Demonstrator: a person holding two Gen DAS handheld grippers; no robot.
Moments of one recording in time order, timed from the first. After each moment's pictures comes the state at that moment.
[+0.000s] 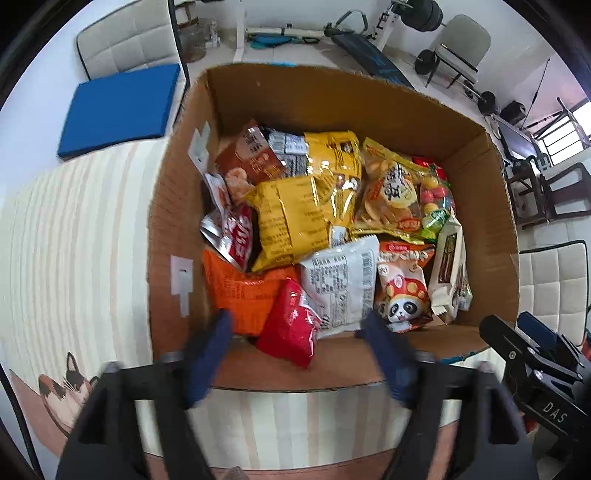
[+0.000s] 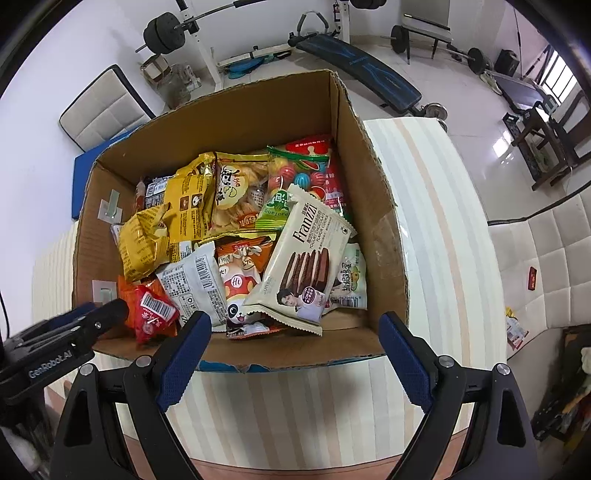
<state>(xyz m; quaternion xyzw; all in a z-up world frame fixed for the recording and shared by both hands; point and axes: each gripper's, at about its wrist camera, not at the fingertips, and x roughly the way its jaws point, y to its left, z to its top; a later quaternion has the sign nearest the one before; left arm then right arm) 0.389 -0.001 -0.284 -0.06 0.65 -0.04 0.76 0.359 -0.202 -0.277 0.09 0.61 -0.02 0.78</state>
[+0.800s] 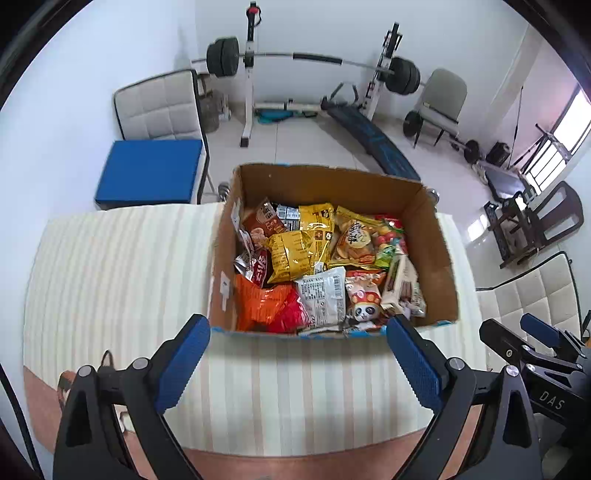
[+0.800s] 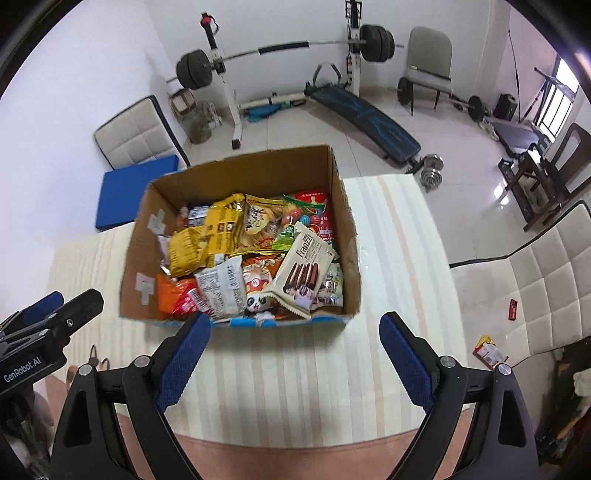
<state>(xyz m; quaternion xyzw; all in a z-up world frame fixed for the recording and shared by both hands) 0.297 -0.005 -0.163 -0.05 0.52 -0.03 0.85 0.267 -0.210 -0.166 0.06 0.53 0.00 0.85</state>
